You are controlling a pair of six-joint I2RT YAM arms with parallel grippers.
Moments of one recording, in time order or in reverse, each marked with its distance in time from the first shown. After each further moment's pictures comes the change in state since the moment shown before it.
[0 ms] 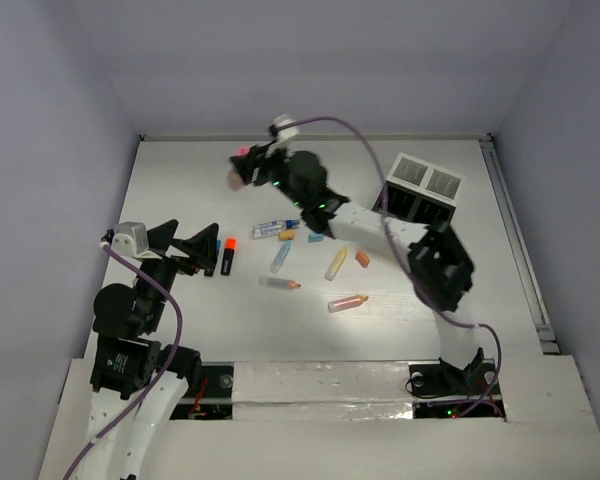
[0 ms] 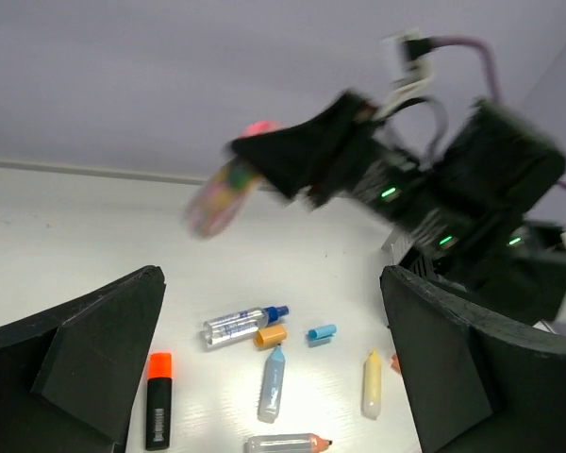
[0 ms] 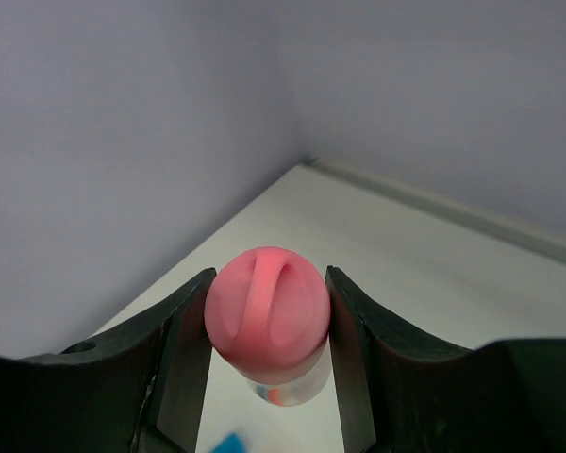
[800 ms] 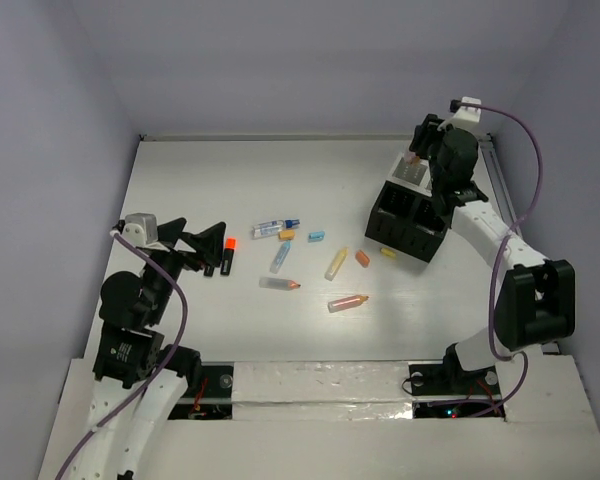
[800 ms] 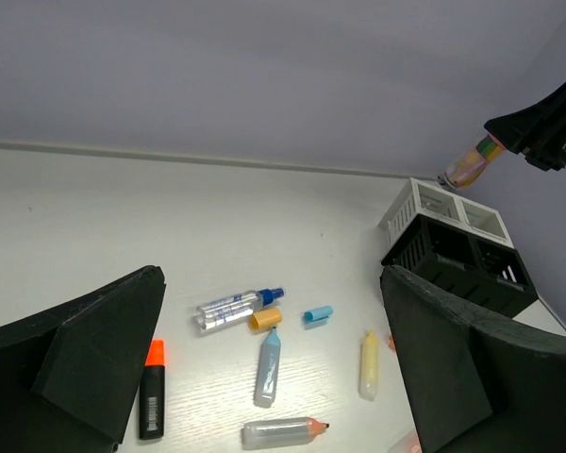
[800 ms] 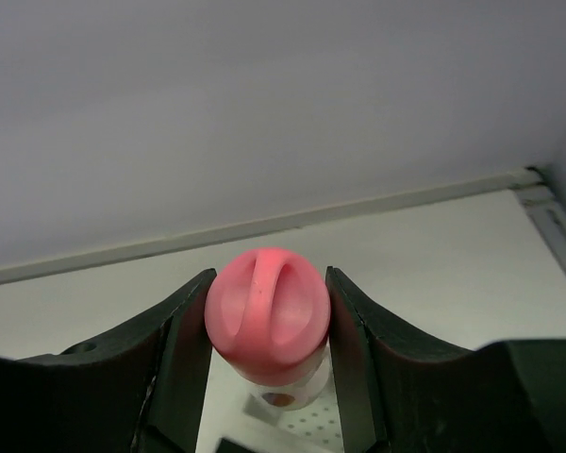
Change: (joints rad) left arm -0.013 0.056 0.000 0.004 0.029 0.000; right arm -0.673 -0.594 -0.568 -0.146 0.182 -0.049
